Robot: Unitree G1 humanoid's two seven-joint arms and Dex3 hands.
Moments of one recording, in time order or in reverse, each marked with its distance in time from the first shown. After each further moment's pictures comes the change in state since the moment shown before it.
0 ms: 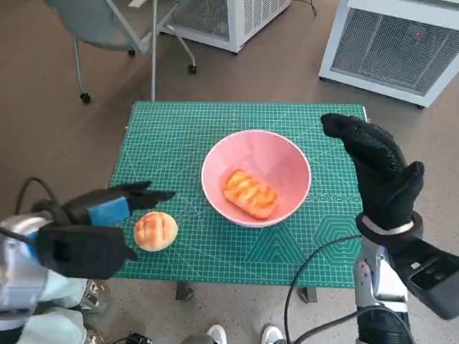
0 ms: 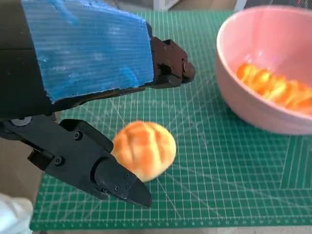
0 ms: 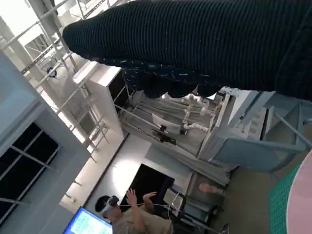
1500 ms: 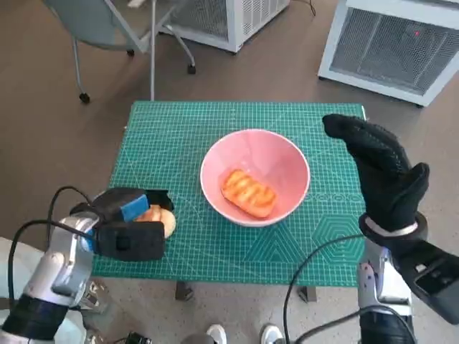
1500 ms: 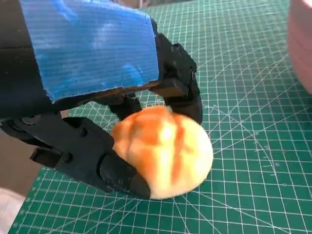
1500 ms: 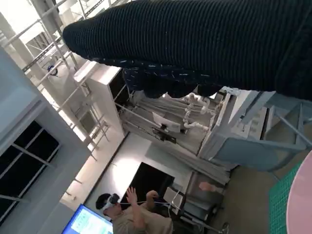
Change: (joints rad) left arm -0.090 -0.128 -0.173 0.358 0.283 -0.119 0.323; right arm 0.016 -0.008 -0.003 -0.052 0.010 0.039 0.008
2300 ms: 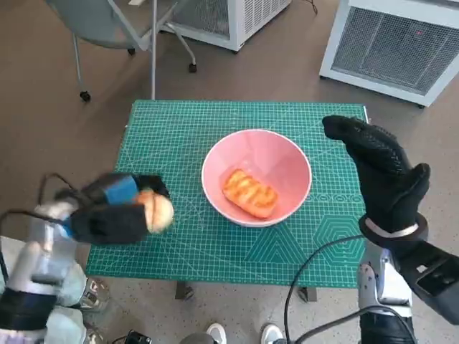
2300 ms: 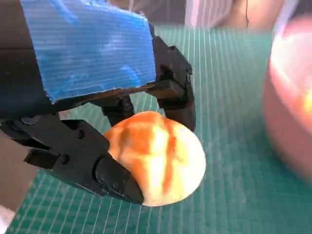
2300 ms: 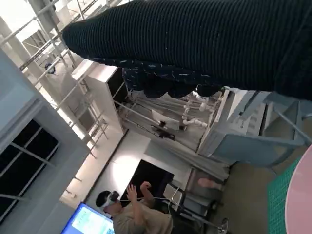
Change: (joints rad) left arm -0.108 0.012 0.184 -0.066 -0.187 0.033 -0.096; right arm 0.007 -0.001 -0.003 -0.005 0.016 0.011 0.012
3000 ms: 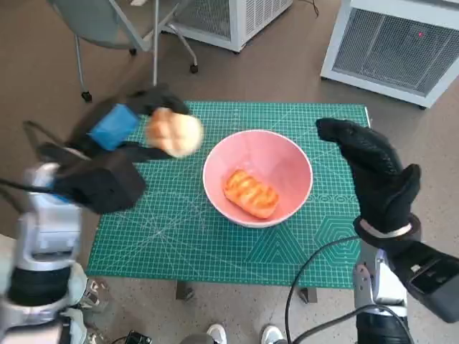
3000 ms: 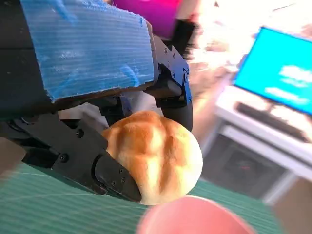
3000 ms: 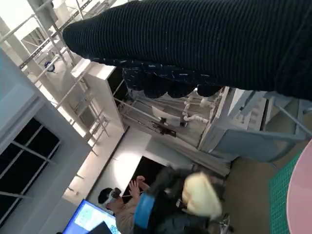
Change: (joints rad) left arm -0.207 -0.207 0.002 -0.116 -0.048 0.048 0.173; right arm 0.000 0.021 0.022 0.011 -0.022 -0.003 0.001
